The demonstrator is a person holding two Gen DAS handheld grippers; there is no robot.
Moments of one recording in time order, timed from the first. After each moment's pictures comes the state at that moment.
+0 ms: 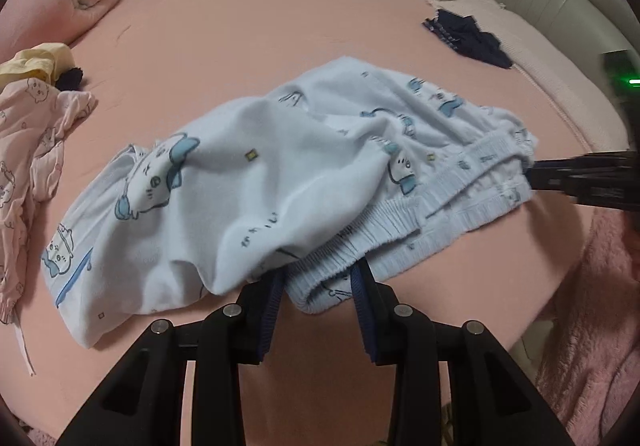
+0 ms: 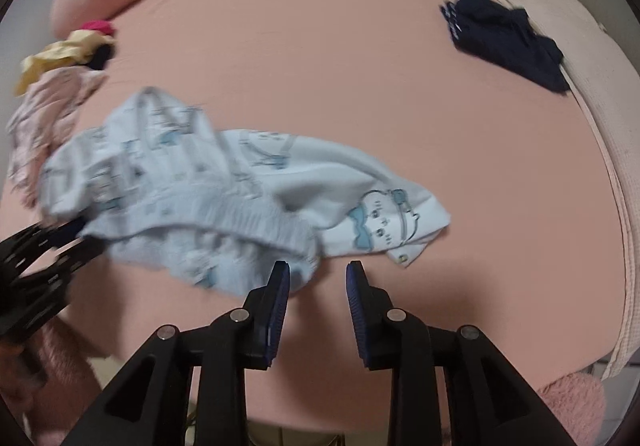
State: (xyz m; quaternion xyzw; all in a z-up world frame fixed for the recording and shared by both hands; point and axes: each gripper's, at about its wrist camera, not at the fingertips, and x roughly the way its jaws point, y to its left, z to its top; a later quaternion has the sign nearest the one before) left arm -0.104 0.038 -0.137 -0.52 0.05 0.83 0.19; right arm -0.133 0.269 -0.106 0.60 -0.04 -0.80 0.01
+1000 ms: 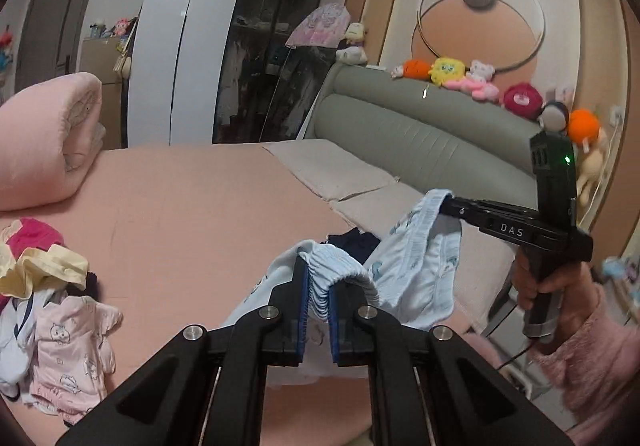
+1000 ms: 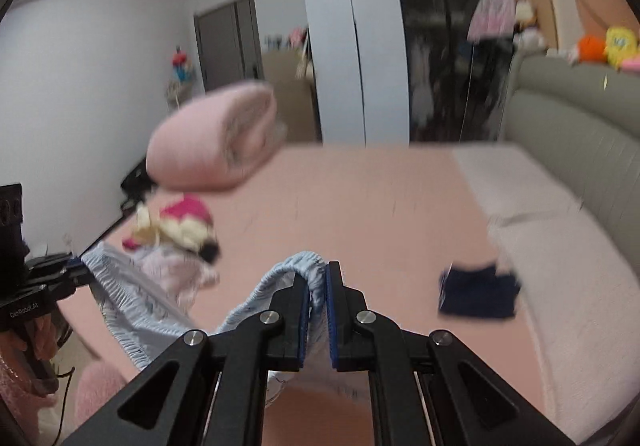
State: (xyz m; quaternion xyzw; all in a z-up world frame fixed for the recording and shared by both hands) left arm -0.036 -0.036 0.168 -0.27 -0.04 0.91 0.31; right arm -0.071 0.235 0.203 0.26 -0.02 -0.96 0.08
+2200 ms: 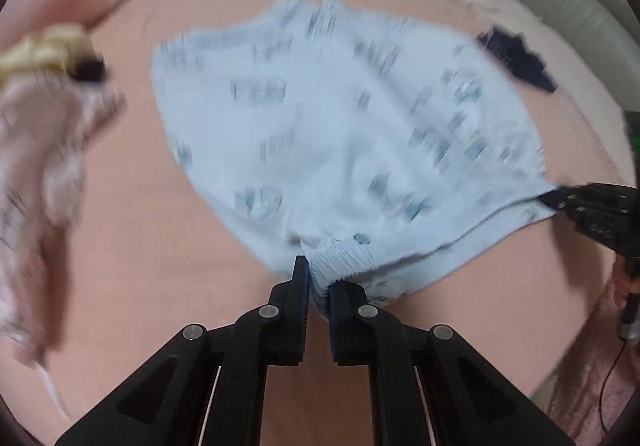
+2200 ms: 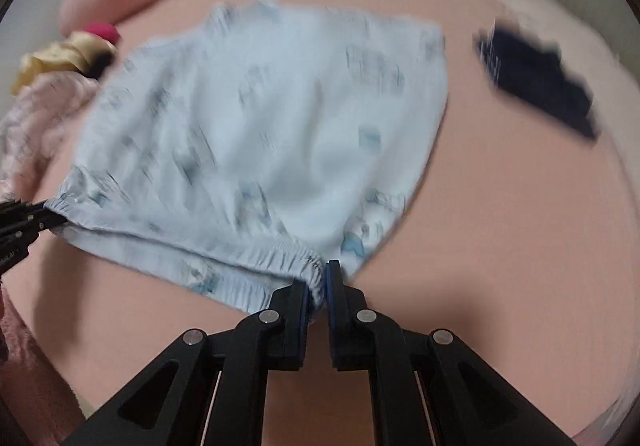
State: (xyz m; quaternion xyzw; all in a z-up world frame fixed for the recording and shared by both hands) left arm -0.155 -0.033 -0.158 -0.54 0.03 0.83 0.14; right arm -0.199 0.227 -0.143 0.55 -0.02 -0.84 0.02
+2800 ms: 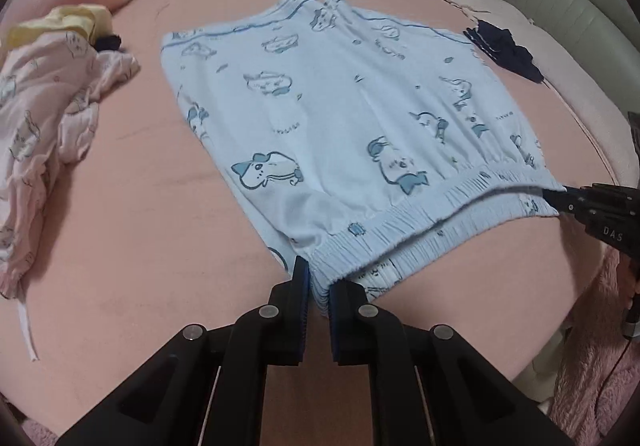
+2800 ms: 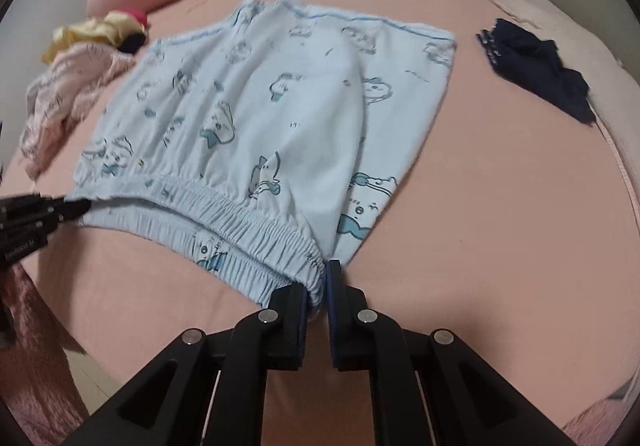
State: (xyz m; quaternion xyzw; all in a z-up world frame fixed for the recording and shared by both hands) left arm -0.112 -0.029 -0.149 -0.52 0.04 0.84 0.15; right arm -0.164 0.236 -0.146 0.54 -0.02 -0.84 0.05
